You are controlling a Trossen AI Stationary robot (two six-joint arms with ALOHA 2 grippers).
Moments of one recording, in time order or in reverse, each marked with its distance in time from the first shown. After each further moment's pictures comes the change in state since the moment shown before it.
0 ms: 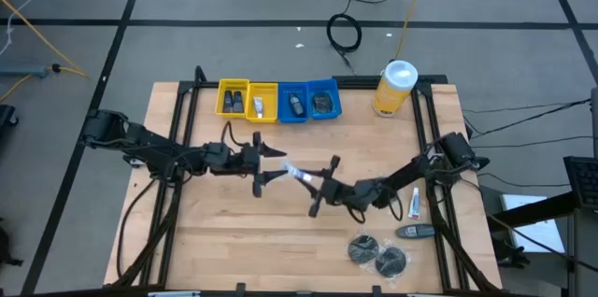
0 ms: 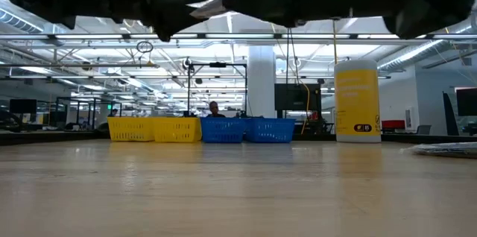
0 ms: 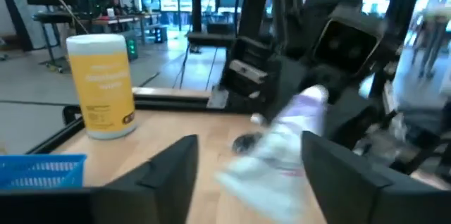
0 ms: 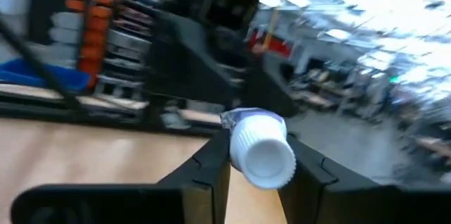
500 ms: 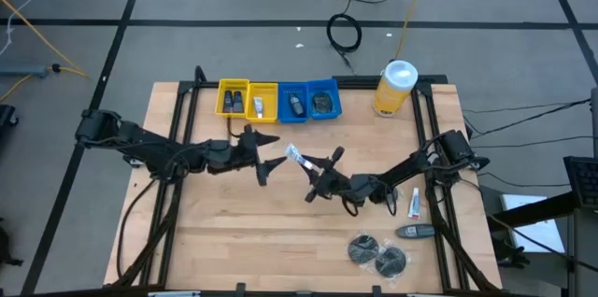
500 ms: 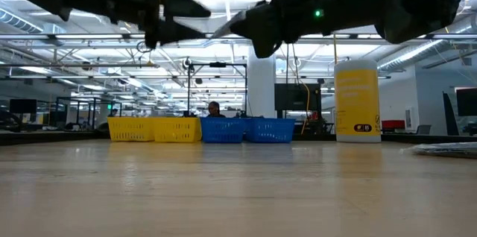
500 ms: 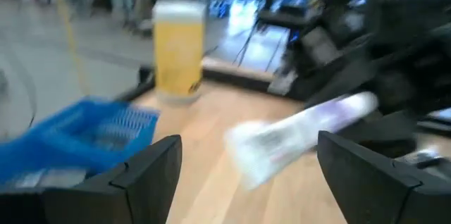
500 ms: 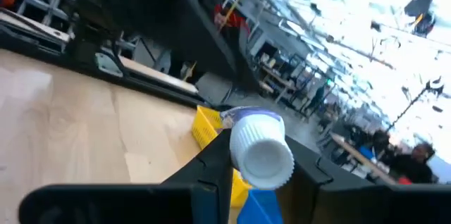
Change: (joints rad) left arm 0.025 -0.070 0.031 -0.215 -0.235 -0.136; right arm -0.043 0.000 0.000 -0.051 0.134 -0.254
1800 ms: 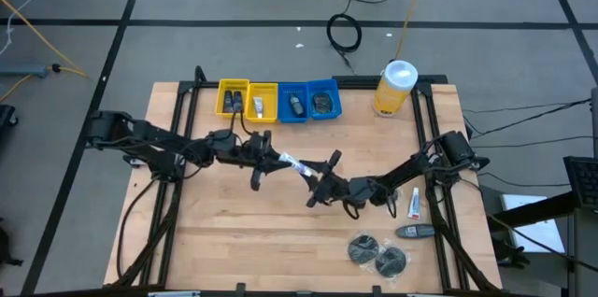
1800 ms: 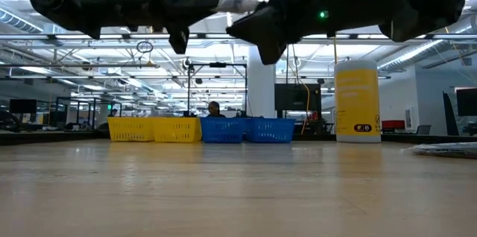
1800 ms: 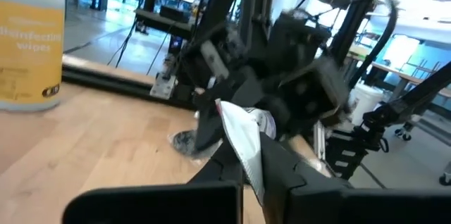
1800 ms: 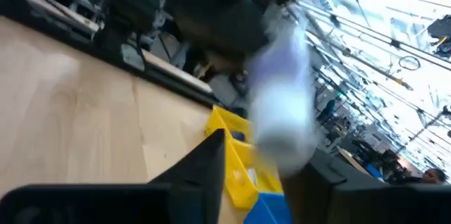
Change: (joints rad) left arm 0.128 0.118 0.000 0.242 0.593 -0.129; right arm 0.019 -0.002 0.001 -0.057 -0.041 -0.042
